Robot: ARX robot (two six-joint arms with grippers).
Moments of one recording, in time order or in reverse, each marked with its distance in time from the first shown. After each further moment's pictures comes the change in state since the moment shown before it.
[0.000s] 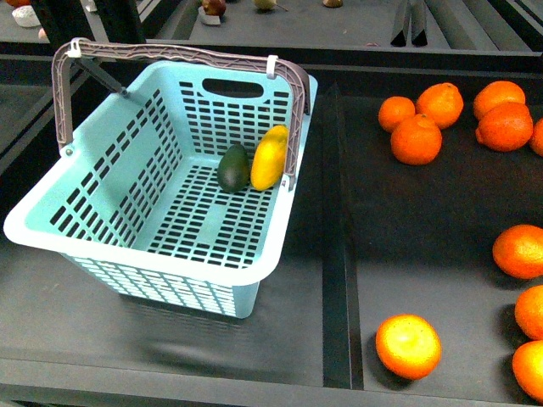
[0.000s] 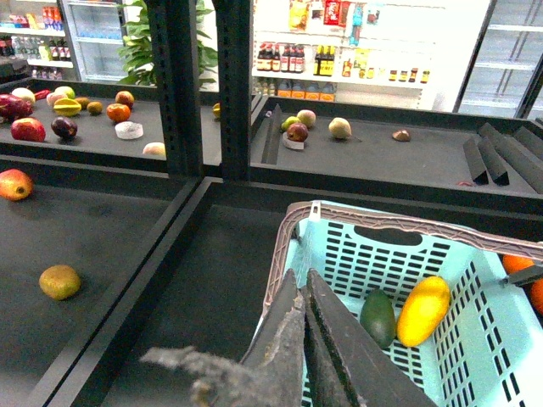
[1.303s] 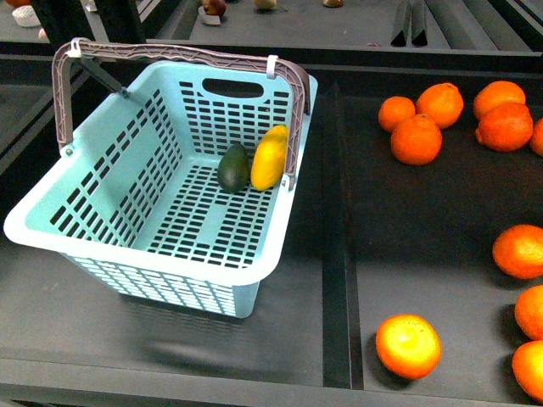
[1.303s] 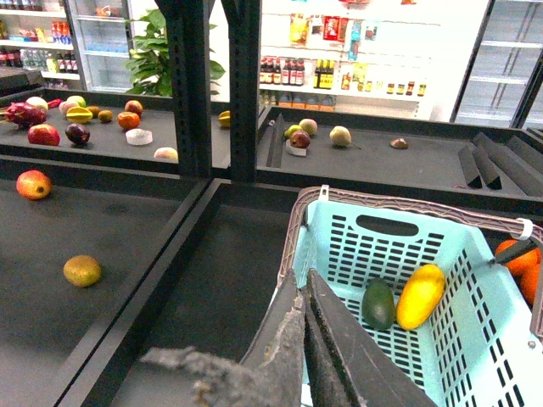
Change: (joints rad) left arm 0.105 -0.706 -0.108 -0.575 0.103 0.004; right arm 0.000 0.000 0.000 0.000 0.000 0.000
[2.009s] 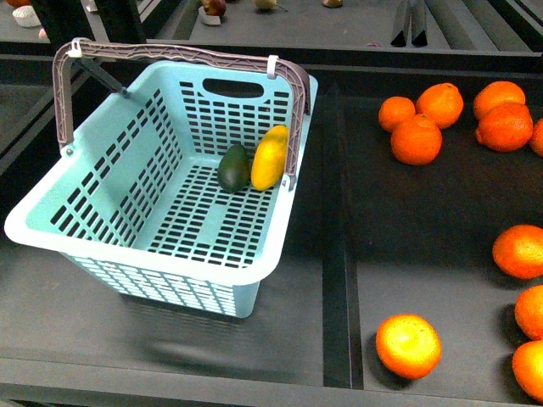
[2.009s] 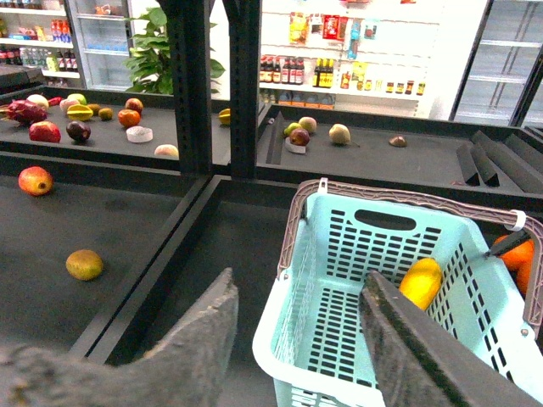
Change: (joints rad) left arm 0.000 -0.194 0.000 -0.200 -0.001 0.000; right arm 0.000 0.000 0.000 0.000 0.000 0.000
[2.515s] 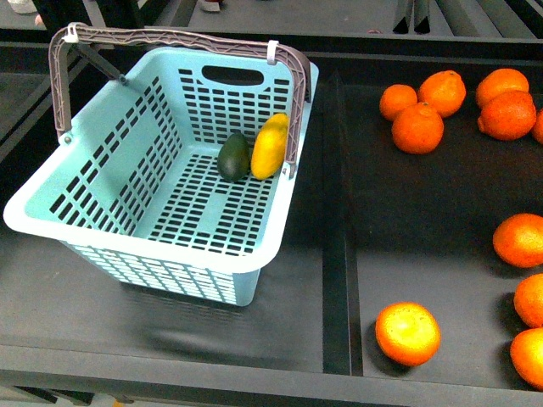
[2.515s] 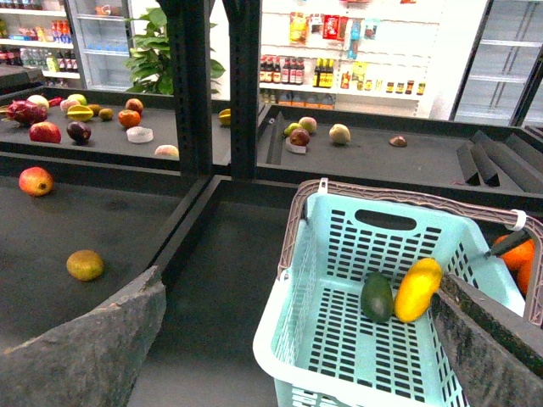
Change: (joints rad) left arm 0.000 0.000 0.000 0.000 0.000 0.002; right arm 0.000 0.000 0.000 0.000 0.000 0.000
